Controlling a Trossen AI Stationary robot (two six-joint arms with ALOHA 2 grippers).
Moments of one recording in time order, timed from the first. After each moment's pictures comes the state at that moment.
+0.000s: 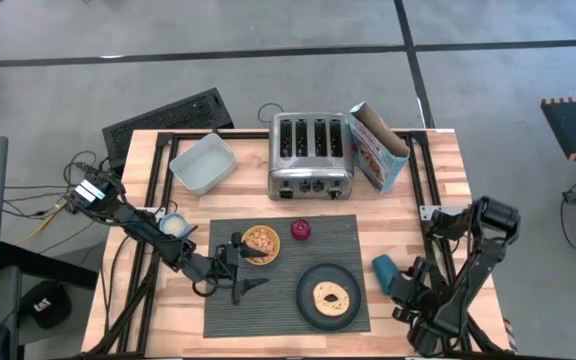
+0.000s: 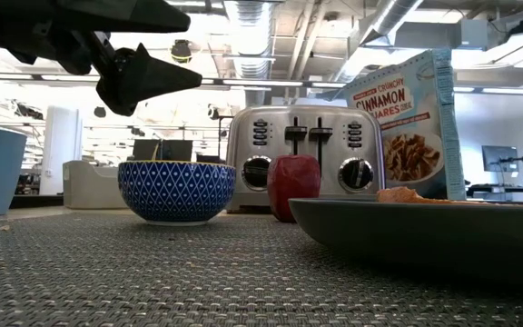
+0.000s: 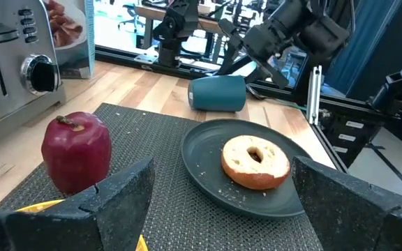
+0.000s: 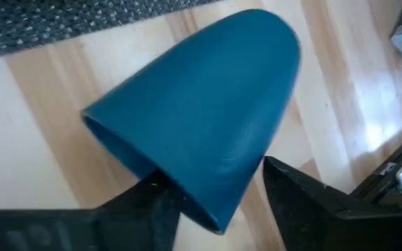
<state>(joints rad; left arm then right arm) -0.57 1.58 0.49 0.90 -0.61 -0.34 1.12 1.78 1.08 -1.29 0.40 1.53</state>
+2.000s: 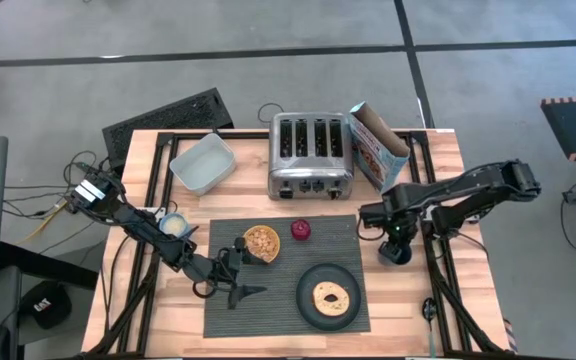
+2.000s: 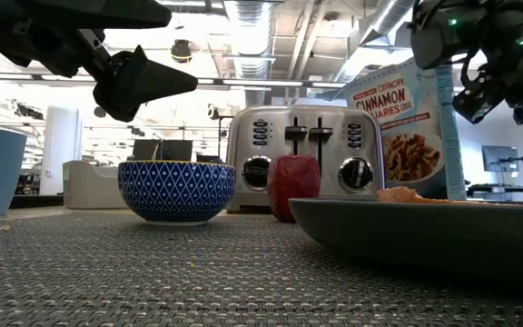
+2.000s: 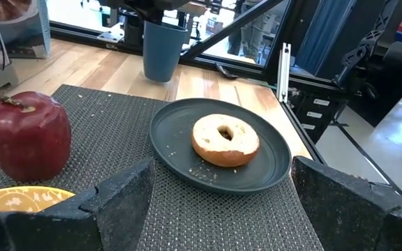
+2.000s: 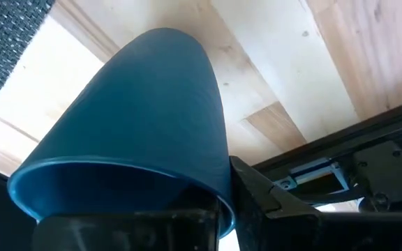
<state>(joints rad) -0.57 1.58 0.49 0.87 -0.48 -0.36 0.08 1.30 0.83 -1.33 -0.30 0.71</state>
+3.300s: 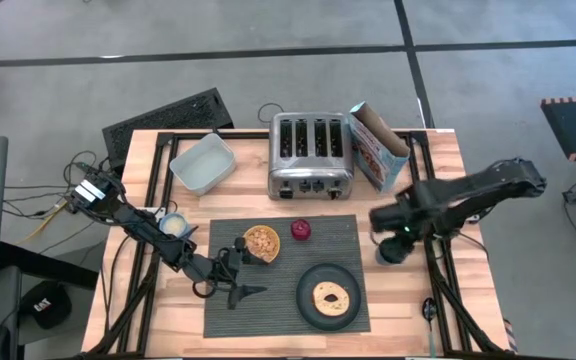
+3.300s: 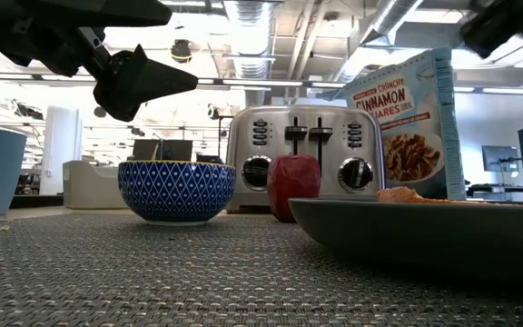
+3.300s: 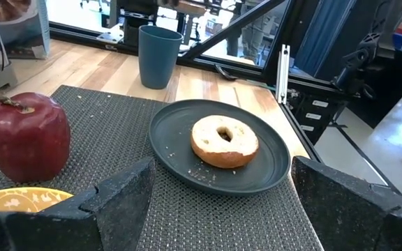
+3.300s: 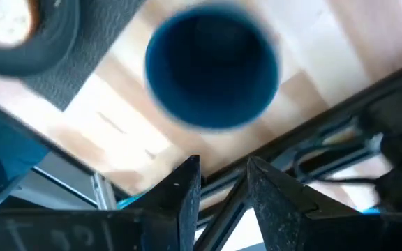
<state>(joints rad) -0.57 1.58 0.49 0.87 -0.48 -0.36 0.24 1.22 1.07 -1.48 -0.29 0.97</state>
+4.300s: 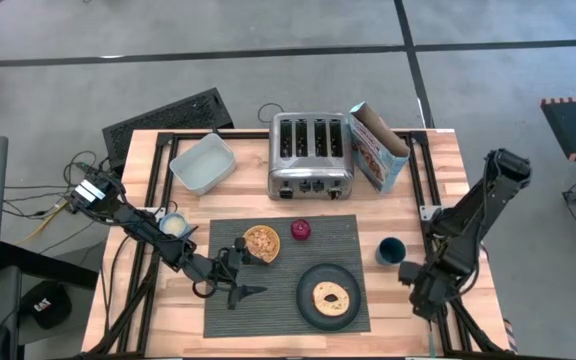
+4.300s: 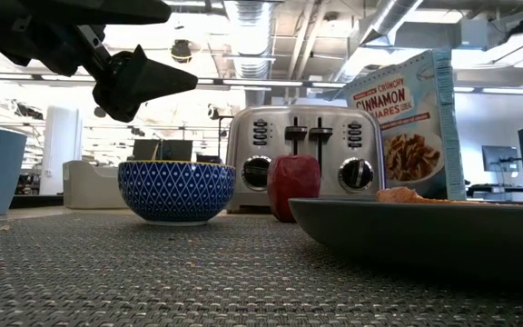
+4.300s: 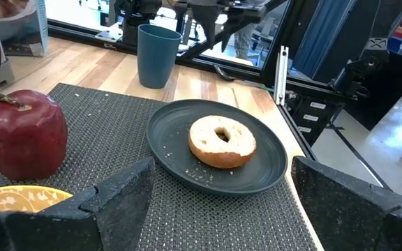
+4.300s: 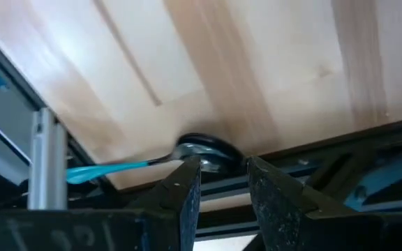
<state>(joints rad) -0.57 1.58 0.49 0.87 -0.48 -0.38 0.96 1.25 0.80 -0.94 -0.25 1.42</state>
